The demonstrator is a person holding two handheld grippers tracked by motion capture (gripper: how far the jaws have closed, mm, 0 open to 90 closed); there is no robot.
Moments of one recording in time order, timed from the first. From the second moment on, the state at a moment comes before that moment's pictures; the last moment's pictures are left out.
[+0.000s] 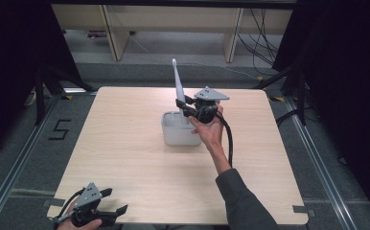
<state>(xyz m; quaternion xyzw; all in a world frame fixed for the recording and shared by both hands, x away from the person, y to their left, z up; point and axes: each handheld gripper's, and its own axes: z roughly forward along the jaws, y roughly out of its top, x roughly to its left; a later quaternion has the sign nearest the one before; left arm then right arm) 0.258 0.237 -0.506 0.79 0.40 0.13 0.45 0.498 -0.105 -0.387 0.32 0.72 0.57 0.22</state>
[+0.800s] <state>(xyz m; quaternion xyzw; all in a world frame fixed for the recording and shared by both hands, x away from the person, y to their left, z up) 0.258 0.237 -0.506 0.79 0.40 0.13 0.45 0.504 -0.098 -0.419 0.33 0.74 0.55 0.22</state>
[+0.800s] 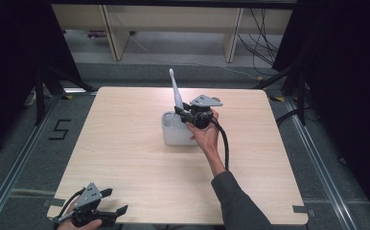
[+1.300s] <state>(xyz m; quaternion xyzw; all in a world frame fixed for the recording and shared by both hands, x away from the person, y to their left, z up) 0.258 0.236 -0.506 0.79 0.40 0.13 0.45 0.502 -0.098 -0.425 0.32 0.76 0.52 0.22</state>
